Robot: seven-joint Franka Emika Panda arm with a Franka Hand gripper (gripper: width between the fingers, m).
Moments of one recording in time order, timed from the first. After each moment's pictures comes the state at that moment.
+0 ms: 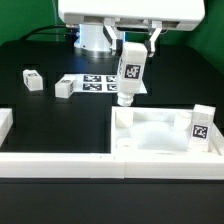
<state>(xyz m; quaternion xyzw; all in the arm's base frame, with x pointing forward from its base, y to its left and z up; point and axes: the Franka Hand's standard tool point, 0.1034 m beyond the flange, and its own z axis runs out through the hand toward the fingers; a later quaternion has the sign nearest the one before) 0.658 -0.016 0.172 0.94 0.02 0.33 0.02</state>
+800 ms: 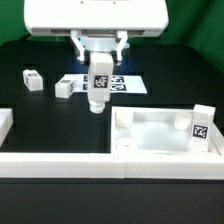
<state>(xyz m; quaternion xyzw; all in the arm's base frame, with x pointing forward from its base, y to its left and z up) 0.646 -0.047 0.149 0.95 0.02 0.30 -0.01</state>
